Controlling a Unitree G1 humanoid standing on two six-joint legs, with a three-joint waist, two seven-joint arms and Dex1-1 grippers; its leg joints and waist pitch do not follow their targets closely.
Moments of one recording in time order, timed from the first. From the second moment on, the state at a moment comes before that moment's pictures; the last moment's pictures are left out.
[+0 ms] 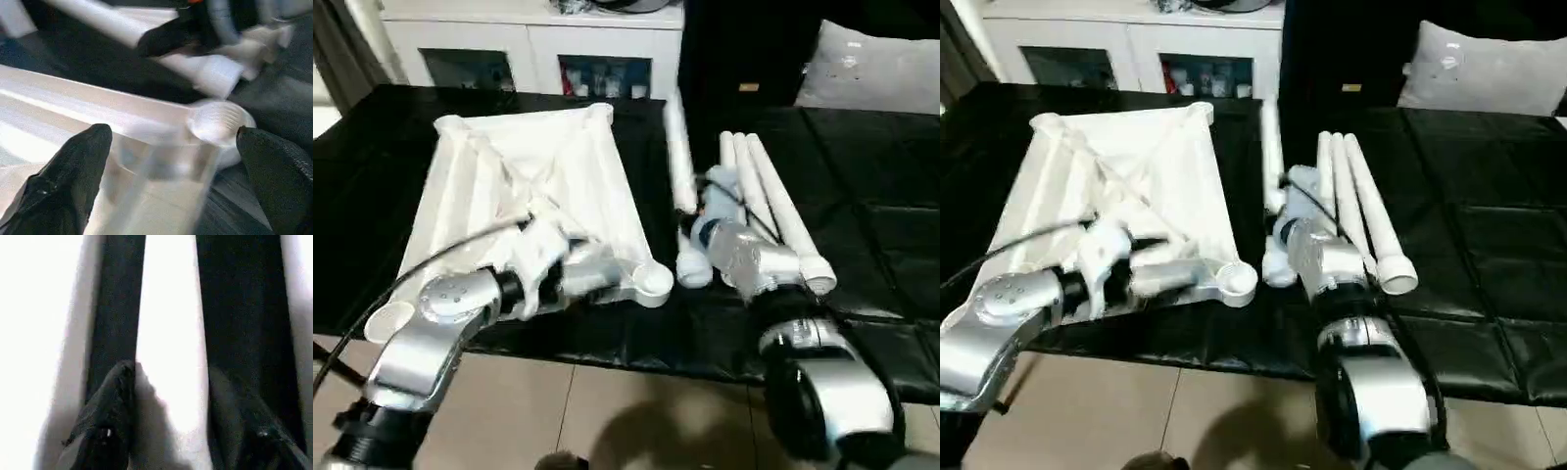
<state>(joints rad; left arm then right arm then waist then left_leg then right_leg) -0.28 0.44 -0.12 -0.09 -0.18 0.38 -0.73 -0.82 0.00 -0.17 0.75 0.19 0.42 0.06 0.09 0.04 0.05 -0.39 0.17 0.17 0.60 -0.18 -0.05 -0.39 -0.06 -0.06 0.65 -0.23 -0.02</state>
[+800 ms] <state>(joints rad) -0.60 0.02 0.15 -0.06 -0.66 0.62 -0.45 -0.50 -0.07 -0.25 0.10 0.74 0.59 0.71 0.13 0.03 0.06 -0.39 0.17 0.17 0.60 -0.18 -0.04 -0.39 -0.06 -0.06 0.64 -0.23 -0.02</state>
